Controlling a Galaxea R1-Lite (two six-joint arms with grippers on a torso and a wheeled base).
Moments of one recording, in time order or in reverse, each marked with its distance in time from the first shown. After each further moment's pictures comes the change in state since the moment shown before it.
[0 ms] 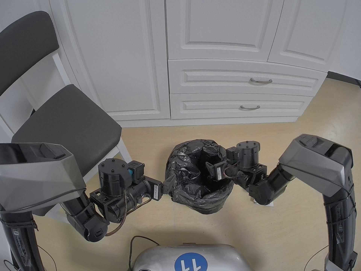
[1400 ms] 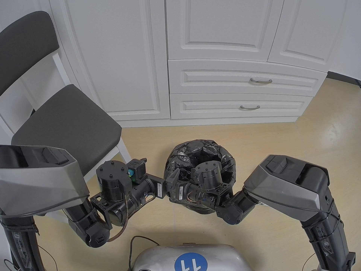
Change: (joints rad) left arm -0.046 -0.002 0.029 -0.138 0.058 -0.003; right arm 0.213 0.139 -0.151 0.080 0.129 0.409
